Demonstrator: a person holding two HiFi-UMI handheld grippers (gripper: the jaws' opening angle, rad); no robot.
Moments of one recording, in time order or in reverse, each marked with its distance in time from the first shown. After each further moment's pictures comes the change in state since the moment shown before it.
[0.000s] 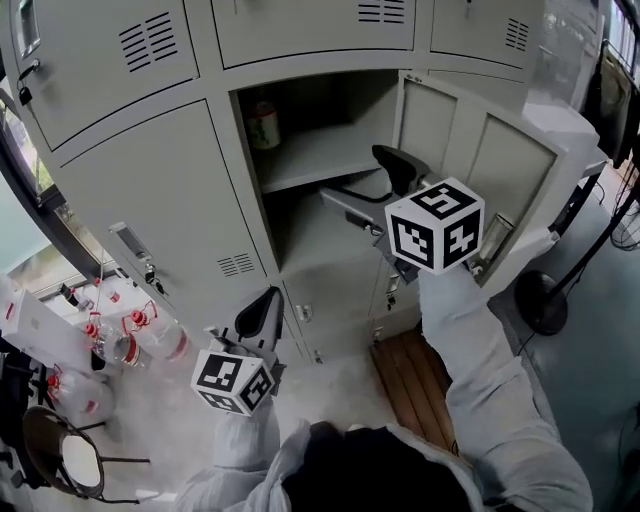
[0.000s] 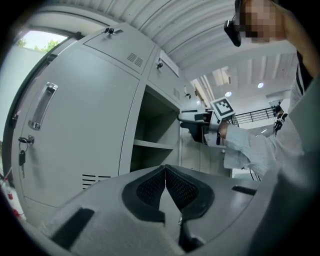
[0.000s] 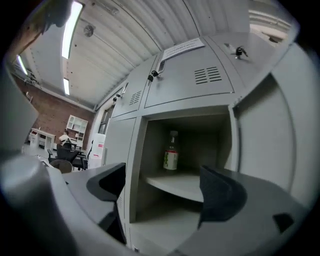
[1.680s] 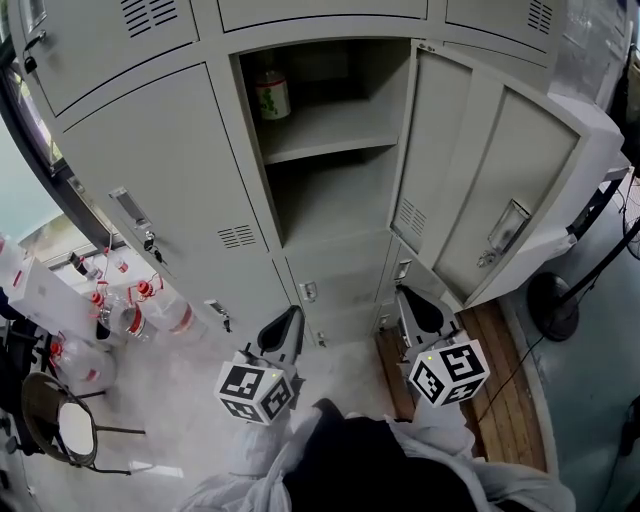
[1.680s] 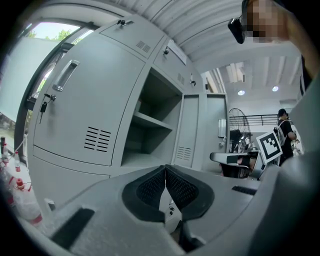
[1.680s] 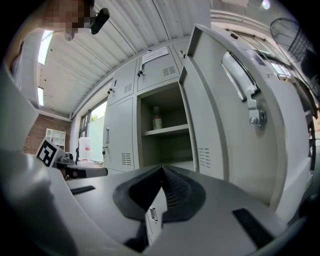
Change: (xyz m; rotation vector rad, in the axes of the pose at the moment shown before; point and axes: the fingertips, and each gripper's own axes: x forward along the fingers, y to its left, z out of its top) left arm -0.019 -0.043 -0.087 -0.125 0.106 0.070; right arm -0.149 0.046 -0.201 0.234 0.035 -0.223
